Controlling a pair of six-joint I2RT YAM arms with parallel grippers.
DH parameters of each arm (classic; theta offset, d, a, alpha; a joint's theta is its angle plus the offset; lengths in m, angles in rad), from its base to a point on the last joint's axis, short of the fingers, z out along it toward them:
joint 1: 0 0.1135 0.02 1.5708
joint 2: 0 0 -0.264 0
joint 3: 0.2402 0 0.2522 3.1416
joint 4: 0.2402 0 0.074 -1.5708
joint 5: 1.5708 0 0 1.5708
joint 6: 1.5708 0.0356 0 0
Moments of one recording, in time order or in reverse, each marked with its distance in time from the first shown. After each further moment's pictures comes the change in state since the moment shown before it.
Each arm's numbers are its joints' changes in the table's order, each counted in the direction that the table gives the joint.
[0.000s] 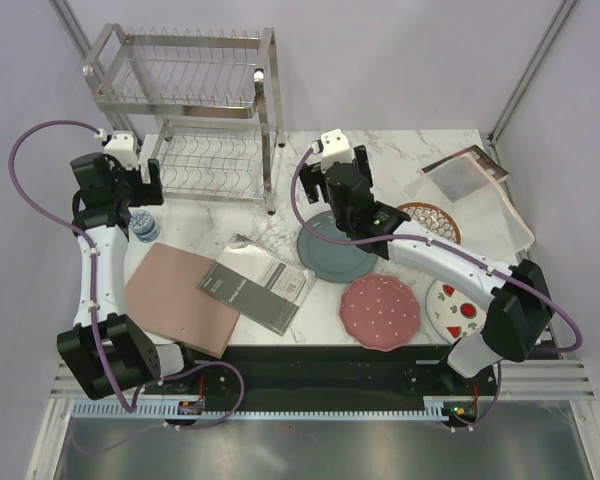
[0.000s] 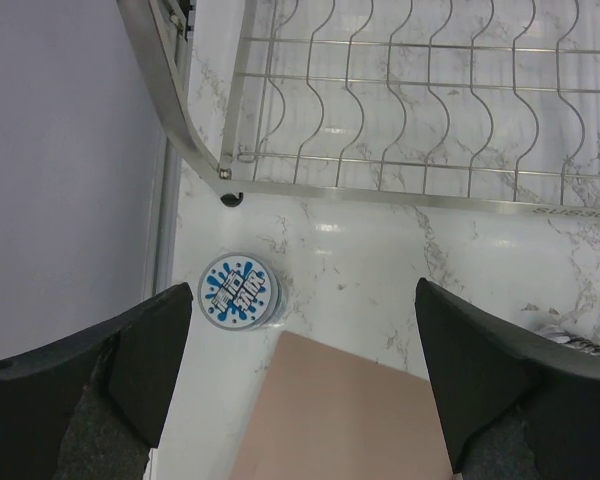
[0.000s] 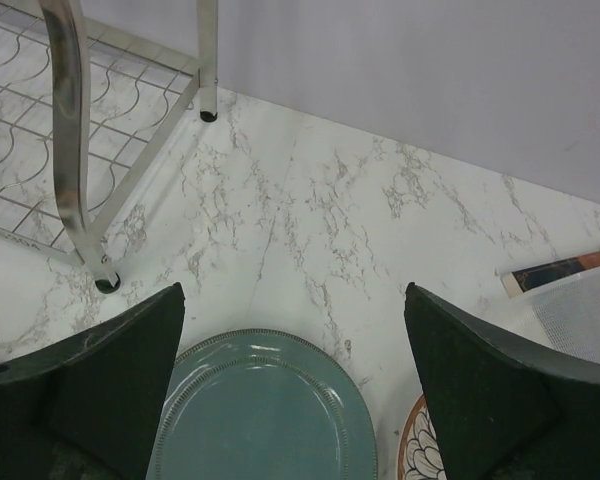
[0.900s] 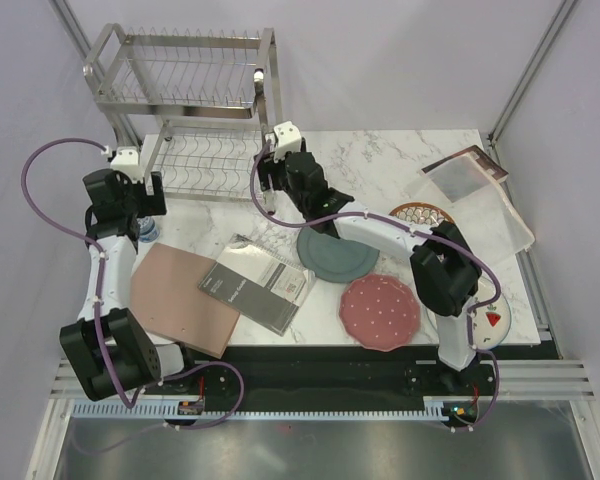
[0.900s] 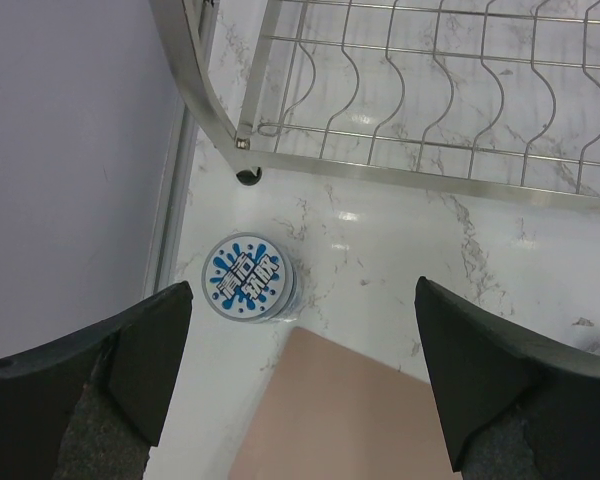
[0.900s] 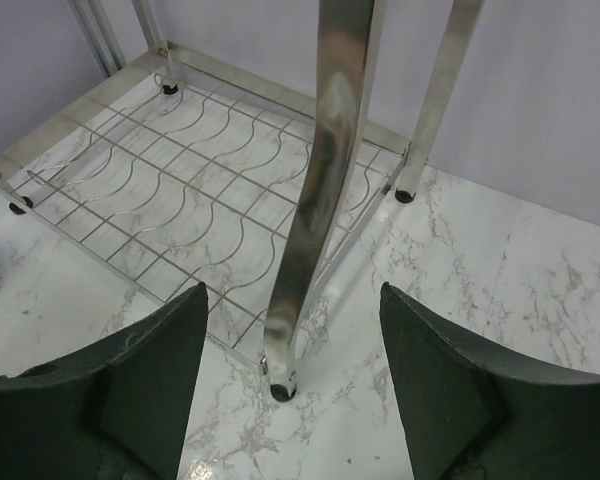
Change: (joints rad) left arm 0.001 0.001 -0.181 -0.210 -0.080 -0.018; right arm -0.001 -0.431 0.288 -0.275 -0.308 0.088
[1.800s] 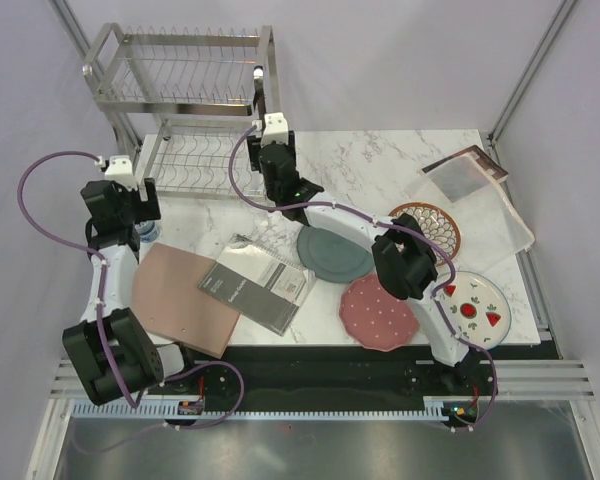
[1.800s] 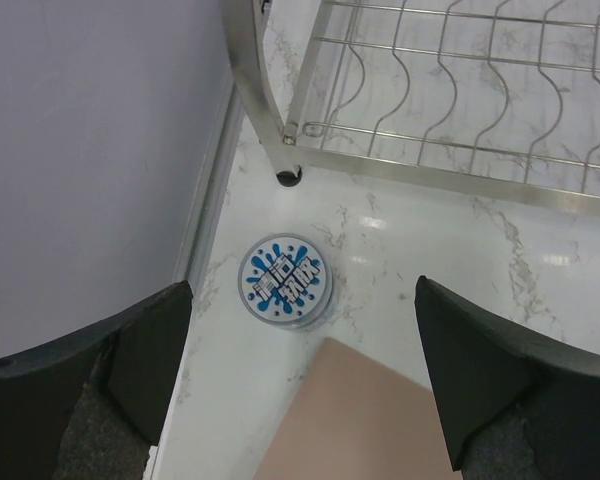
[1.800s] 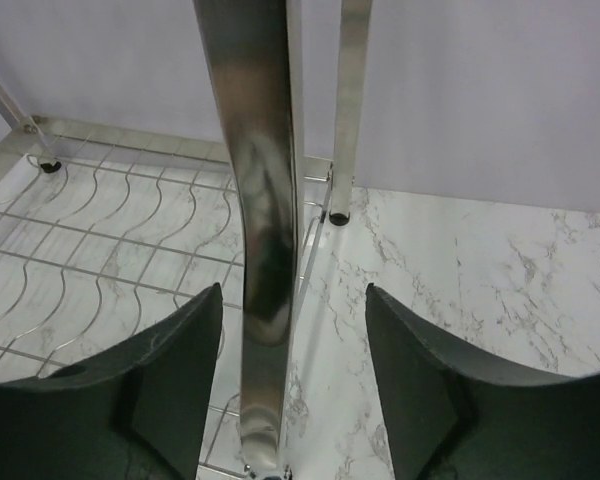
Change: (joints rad) left arm 0.035 0.048 -0.114 -0.127 -0.031 0.000; right arm 0.015 -0.319 0.402 0.039 0.323 0.034
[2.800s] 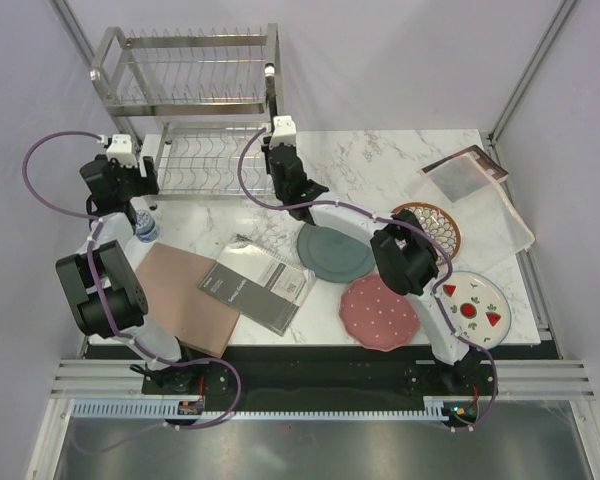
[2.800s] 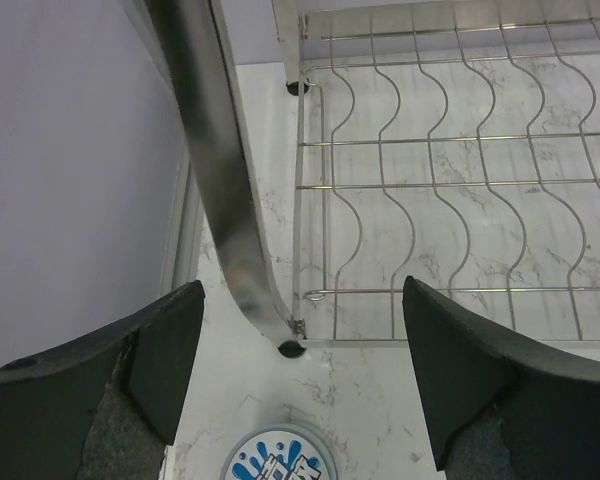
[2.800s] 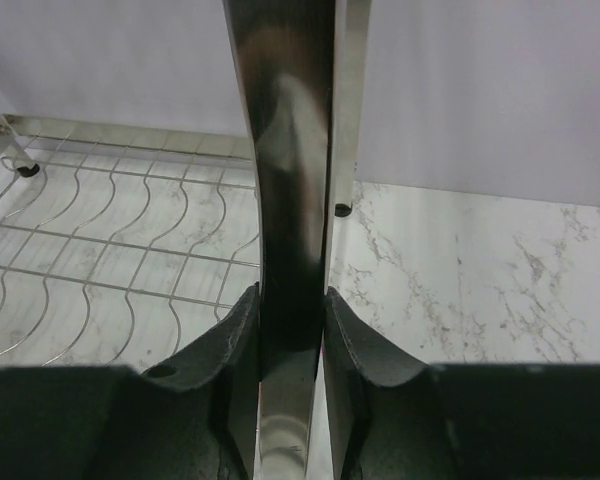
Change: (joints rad) left arm 0.037 -0.426 0.197 -0.348 0.223 0.000; right arm -0.042 -0.039 -0.043 -0.089 -0.042 0.004
